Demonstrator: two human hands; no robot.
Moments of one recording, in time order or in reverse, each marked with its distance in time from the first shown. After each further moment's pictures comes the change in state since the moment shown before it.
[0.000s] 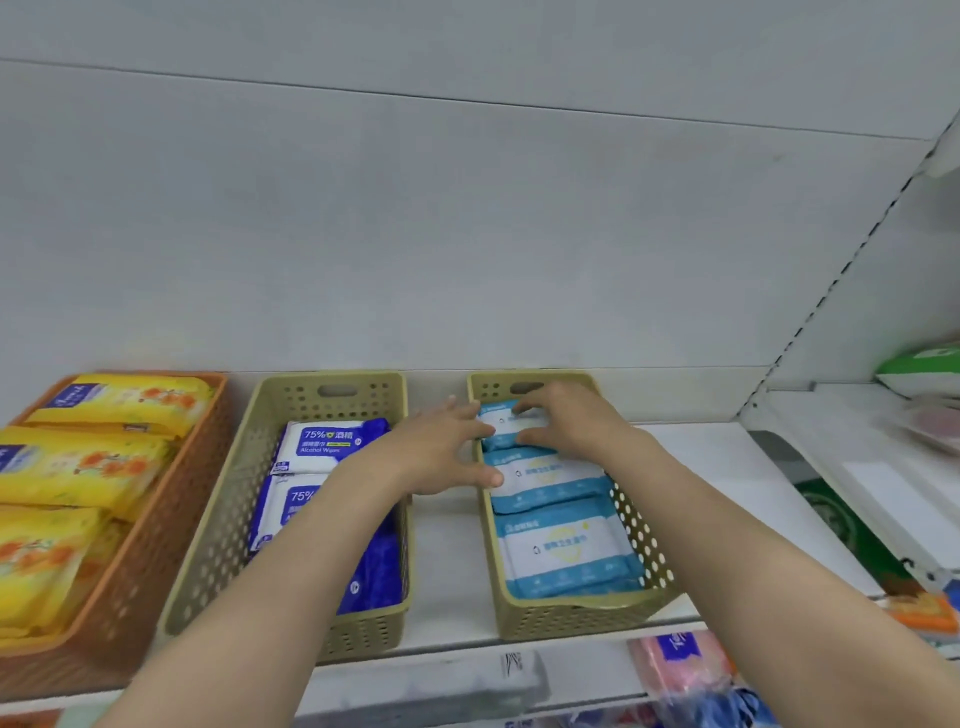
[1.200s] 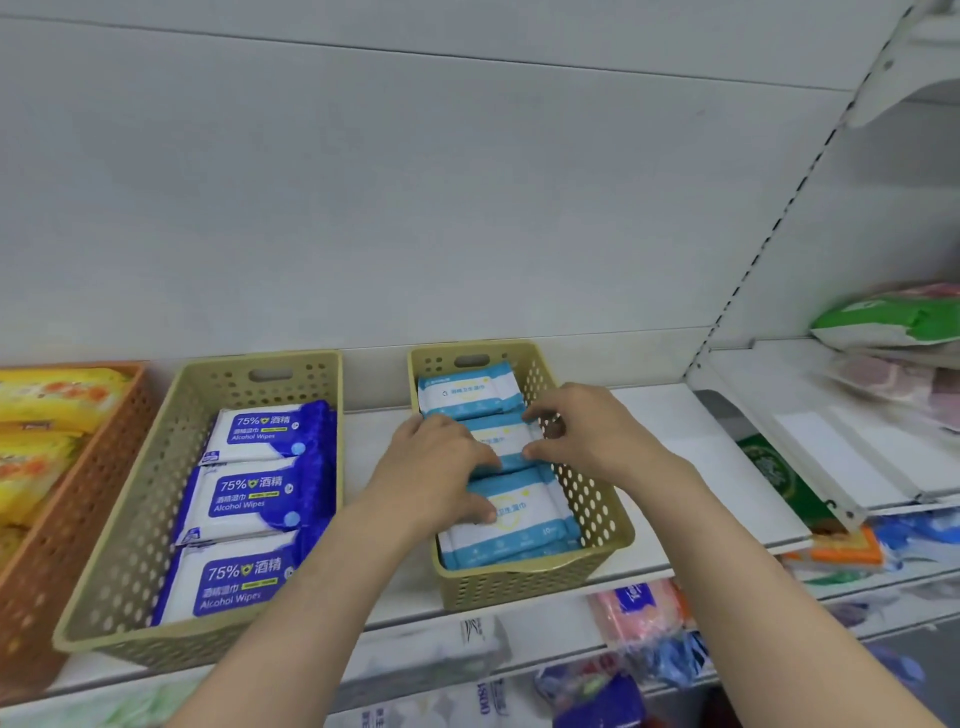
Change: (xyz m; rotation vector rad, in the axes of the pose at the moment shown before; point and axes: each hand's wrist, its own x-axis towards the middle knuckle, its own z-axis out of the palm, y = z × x) left_hand -0.003 0.060 0.045 0.231 0.149 0.114; right_hand -0.097 0.021 -0.020 0.160 0.075 0.138
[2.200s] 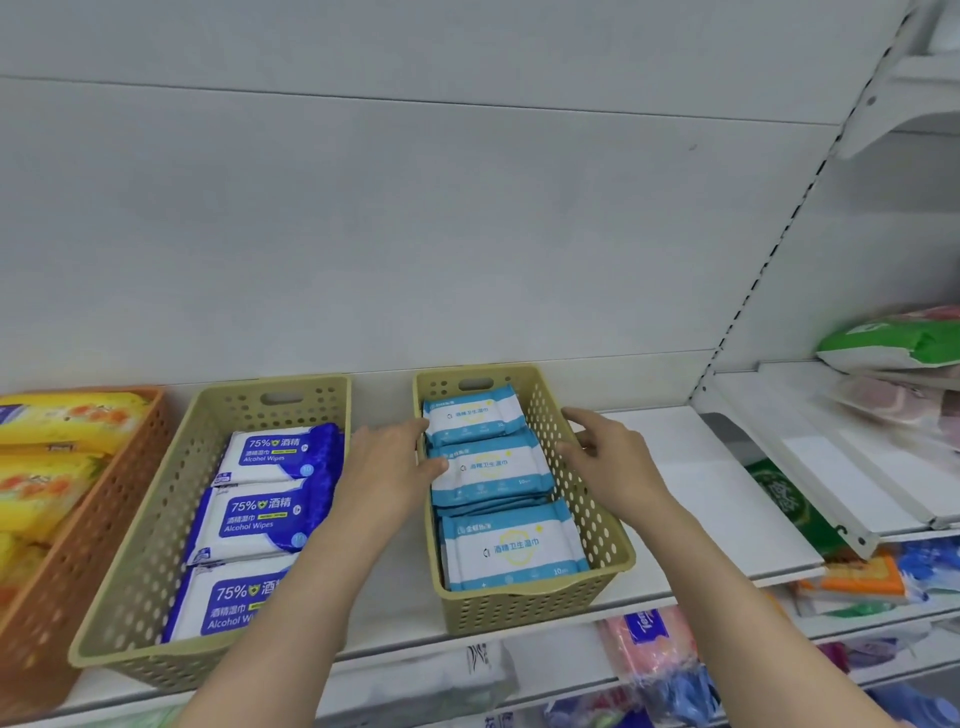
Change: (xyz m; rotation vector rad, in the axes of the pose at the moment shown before) left_hand 0.000 -0.035 0.011 -0.420 0.330 -0.431; right_hand -0.010 0.027 0.021 0.380 0.220 0.177
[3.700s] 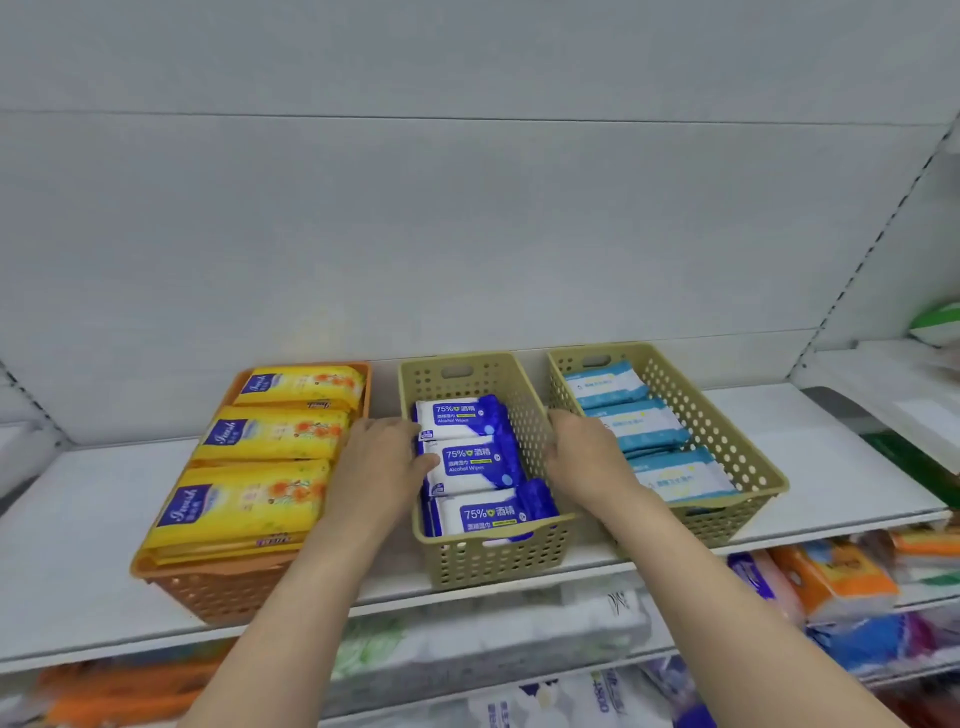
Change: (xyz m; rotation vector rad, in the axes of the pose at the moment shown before) left_hand -0.063 -0.182 -0.124 0.247 0.132 0.114; right_hand -0.071 -0.172 0.159 -0.376 -0.024 -0.083
